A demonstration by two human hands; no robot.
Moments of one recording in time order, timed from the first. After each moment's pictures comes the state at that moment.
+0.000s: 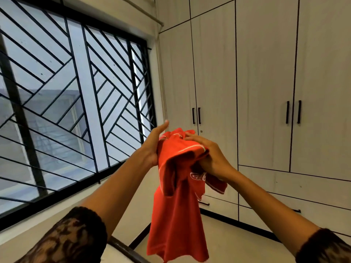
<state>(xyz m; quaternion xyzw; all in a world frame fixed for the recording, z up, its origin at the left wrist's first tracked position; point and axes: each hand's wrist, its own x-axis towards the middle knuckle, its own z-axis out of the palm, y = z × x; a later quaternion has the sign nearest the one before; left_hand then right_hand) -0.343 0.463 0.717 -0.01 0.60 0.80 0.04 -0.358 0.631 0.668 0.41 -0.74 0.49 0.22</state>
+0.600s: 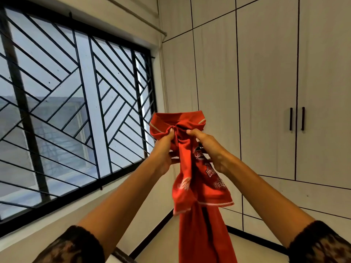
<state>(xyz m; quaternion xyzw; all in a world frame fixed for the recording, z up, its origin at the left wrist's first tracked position) -0.339 0.500 0.716 -0.01 0.63 0.76 -0.15 -0.338 0.633 0.719 0.21 -0.69 0.69 -0.04</state>
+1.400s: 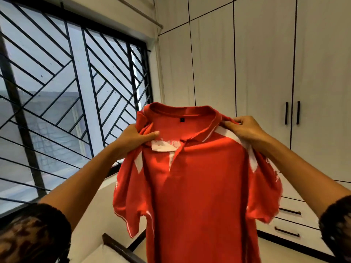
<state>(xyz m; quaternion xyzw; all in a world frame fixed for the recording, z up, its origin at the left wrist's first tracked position) -0.329 0.421 0.730 0.05 0.85 0.45 -0.26 -0.396 0.723 0.722 0.13 -0.81 0.53 0.21</state>
